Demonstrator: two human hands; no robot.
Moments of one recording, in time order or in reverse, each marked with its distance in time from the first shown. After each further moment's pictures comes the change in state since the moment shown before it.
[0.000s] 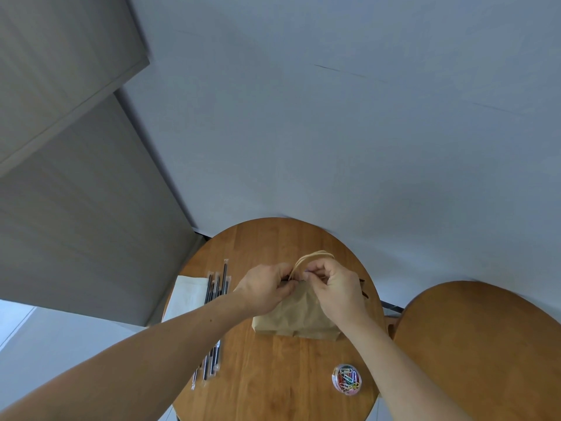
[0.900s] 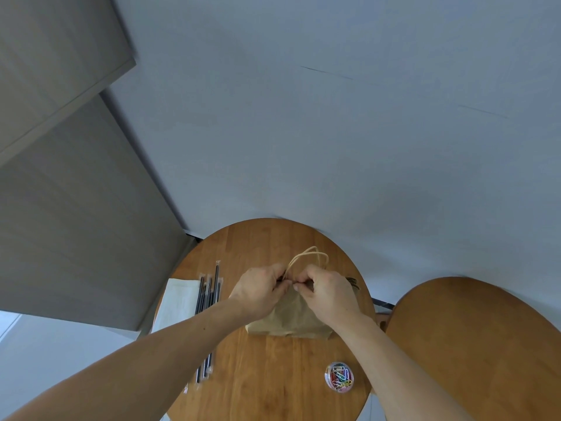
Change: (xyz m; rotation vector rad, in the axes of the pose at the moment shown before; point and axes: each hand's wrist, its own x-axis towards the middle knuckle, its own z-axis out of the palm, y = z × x) left_hand -0.001 0.009 0.009 0.036 0.071 -0.012; right_hand 0.002 0.015 -0.004 -0.411 -0.152 -0.160
